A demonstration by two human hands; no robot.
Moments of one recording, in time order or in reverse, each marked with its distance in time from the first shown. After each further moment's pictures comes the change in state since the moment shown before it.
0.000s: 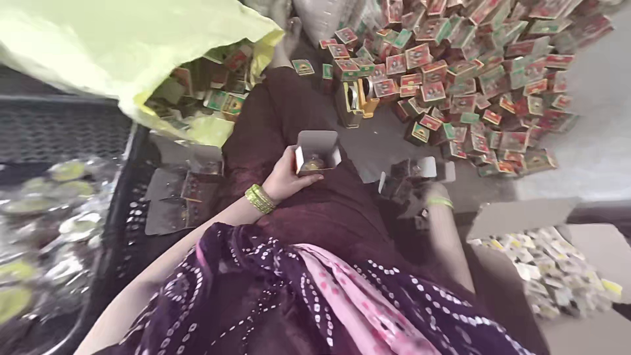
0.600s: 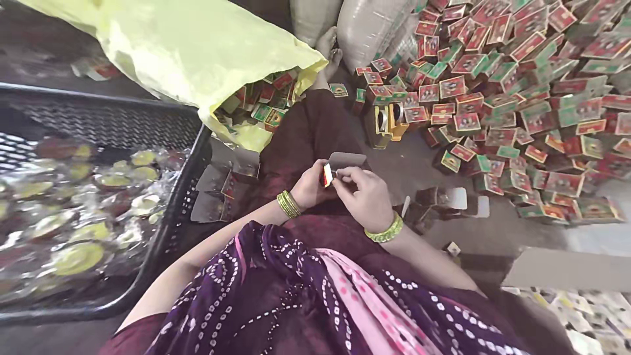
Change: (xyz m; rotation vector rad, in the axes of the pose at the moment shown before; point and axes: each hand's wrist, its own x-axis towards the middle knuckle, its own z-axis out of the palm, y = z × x) left_hand -0.003 0.003 -0.008 0.101 0.000 -0.020; right_hand -0.208 -0.190 -0.011 0.614 0.377 -1.365
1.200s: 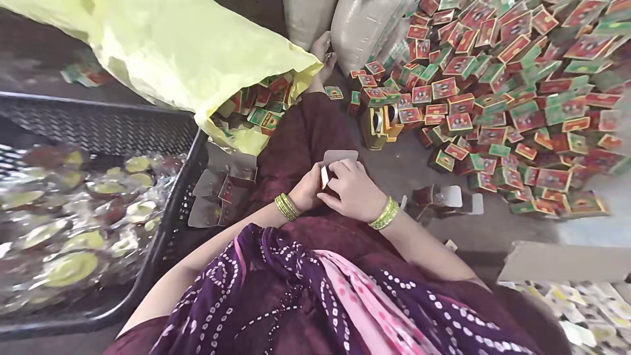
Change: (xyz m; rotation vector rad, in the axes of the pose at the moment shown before) left_hand 0.002 -0.011 0.009 -0.356 -0.079 -0.052; right_hand 0.023 0.013 0.002 -0.231 -0.449 -0.334
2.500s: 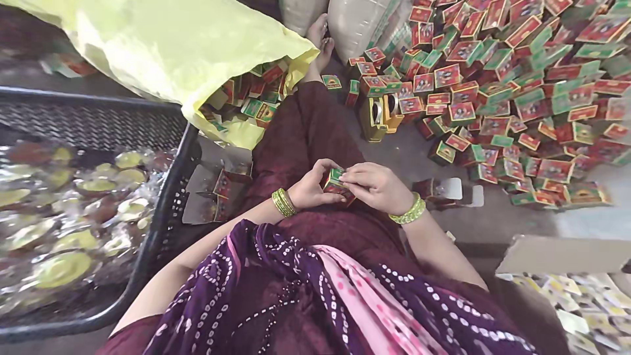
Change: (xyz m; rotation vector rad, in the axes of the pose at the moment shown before) left_hand 0.003 0.002 0.000 0.068 -0.166 0.275; right_hand -0.040 0.044 -0.011 0.450 0.203 -0.079
